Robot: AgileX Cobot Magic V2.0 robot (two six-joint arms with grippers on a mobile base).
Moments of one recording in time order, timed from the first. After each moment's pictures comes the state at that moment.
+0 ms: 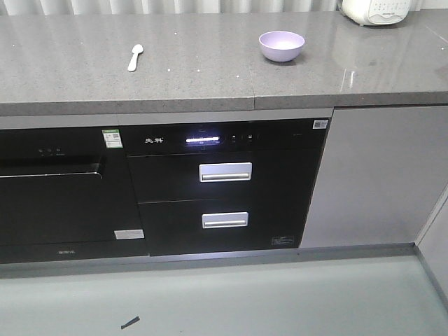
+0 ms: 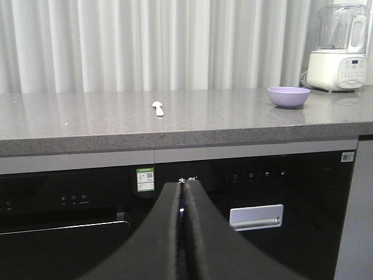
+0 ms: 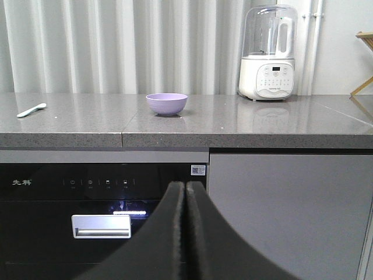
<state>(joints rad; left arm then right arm) -0.08 -0.01 0.02 0.02 0.04 -0.10 0.02 -0.01 0.03 0.02 0.02 -0.01</state>
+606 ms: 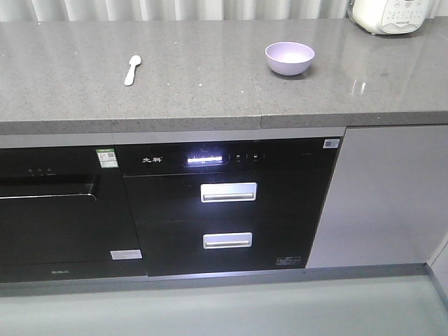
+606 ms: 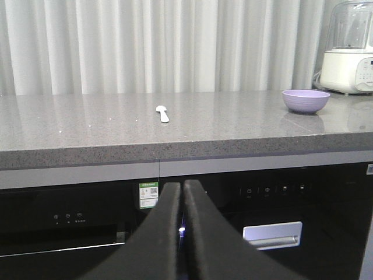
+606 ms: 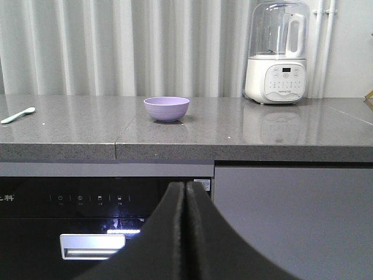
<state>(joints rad) -0.08 -0.01 0.02 0.02 0.04 -0.10 0.02 -0.01 0.03 0.02 0.02 -0.01</state>
